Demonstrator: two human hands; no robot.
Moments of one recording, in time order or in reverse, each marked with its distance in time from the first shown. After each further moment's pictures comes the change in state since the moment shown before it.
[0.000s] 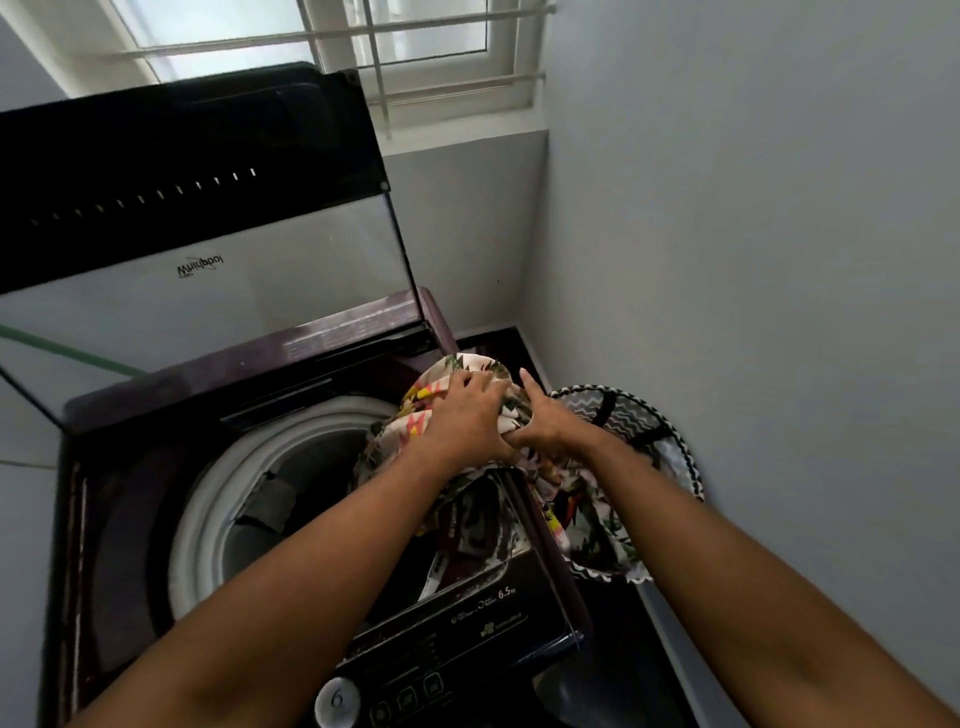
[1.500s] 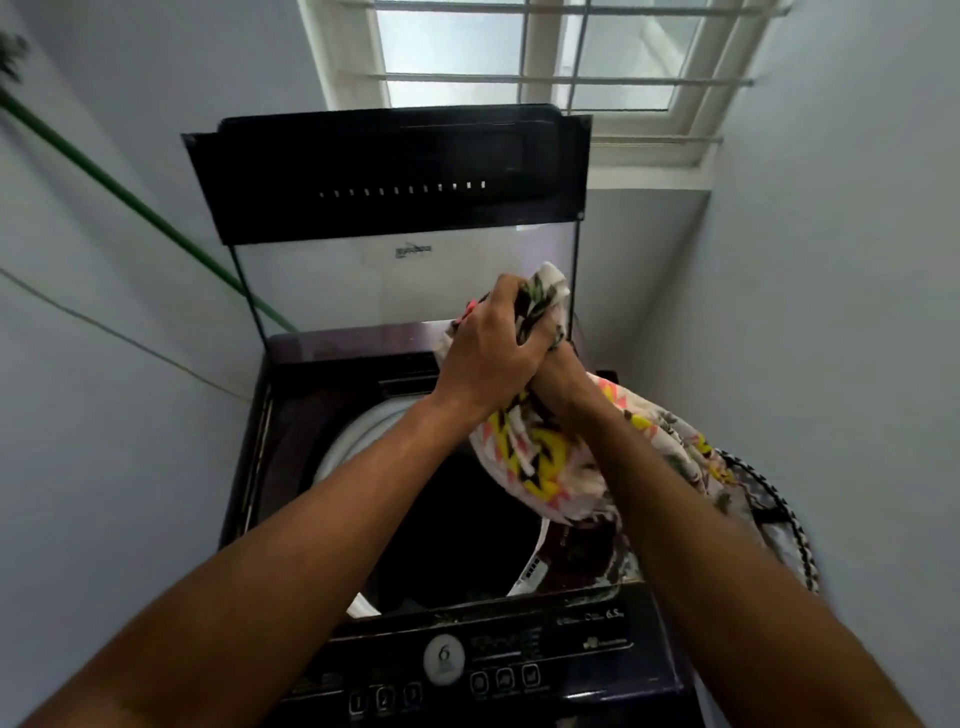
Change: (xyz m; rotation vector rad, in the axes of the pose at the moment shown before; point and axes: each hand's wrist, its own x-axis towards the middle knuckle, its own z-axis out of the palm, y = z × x) left_hand -0.100 -0.080 -0.125 -0.496 0.843 -0.104; right_hand -0.047 -0.219 0.060 0.352 0.199 -0.638
